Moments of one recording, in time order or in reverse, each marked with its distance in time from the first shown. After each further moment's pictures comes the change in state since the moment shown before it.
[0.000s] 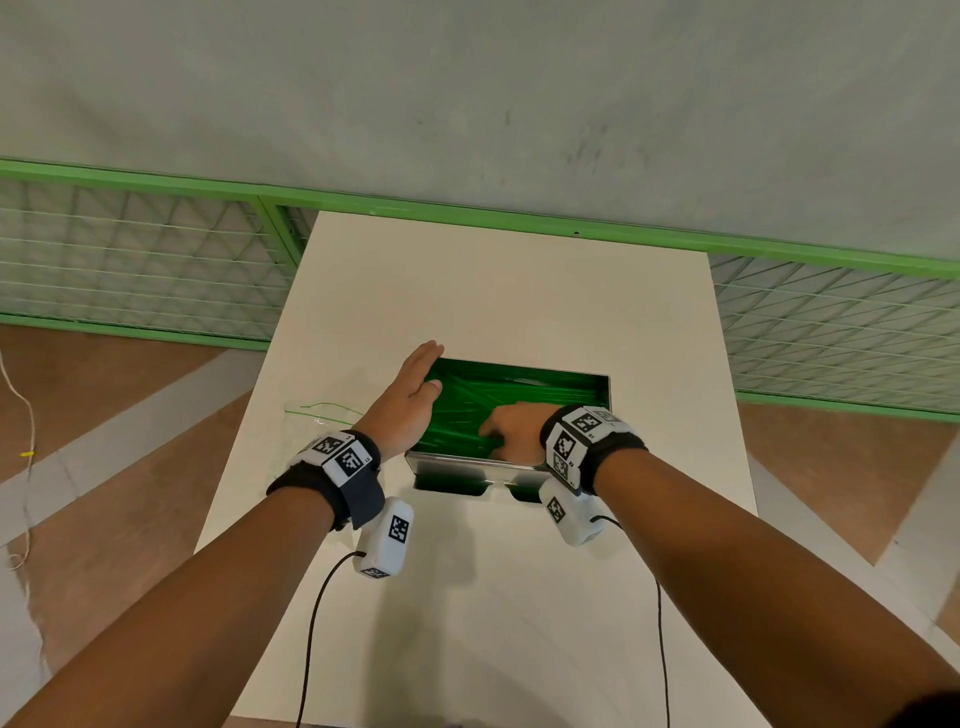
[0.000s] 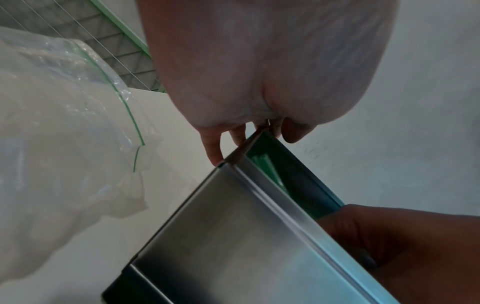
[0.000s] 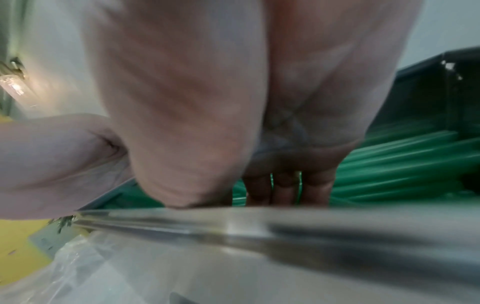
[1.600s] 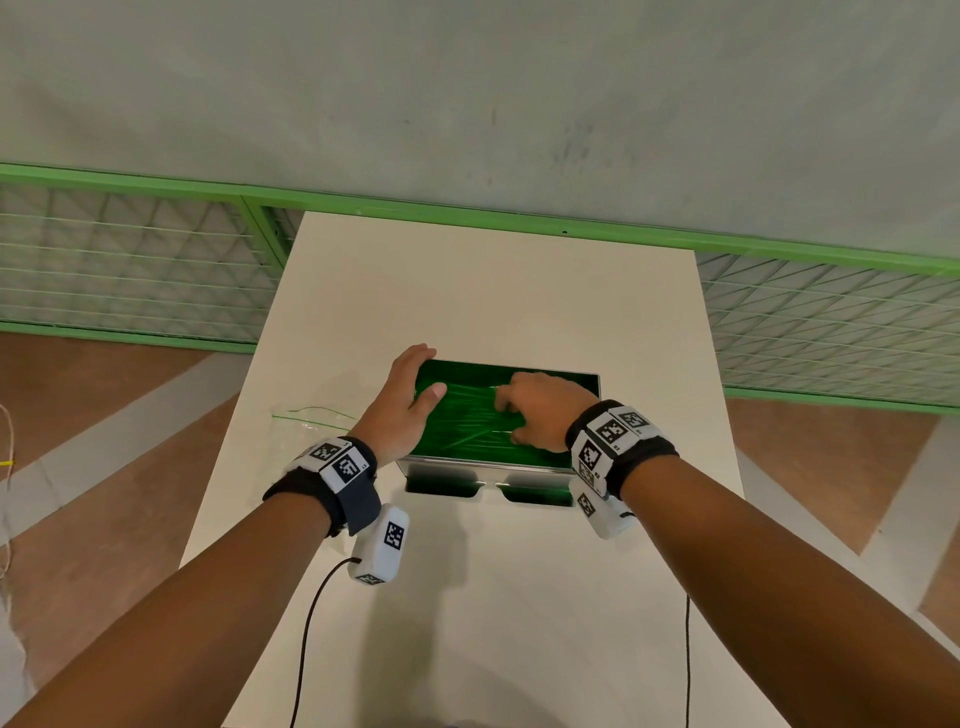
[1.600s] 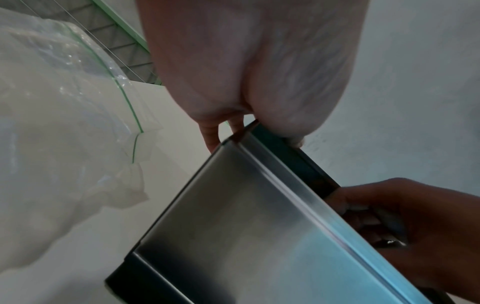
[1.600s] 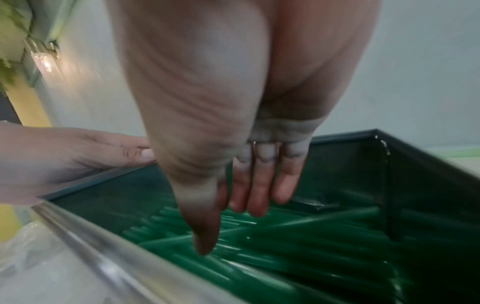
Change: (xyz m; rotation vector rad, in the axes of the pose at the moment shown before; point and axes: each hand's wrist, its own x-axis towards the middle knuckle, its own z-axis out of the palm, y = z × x) left_hand 0.003 -0.007 0.005 0.096 0.039 0.100; right_hand -0.015 0.036 -0.002 -0.048 0.279 0.038
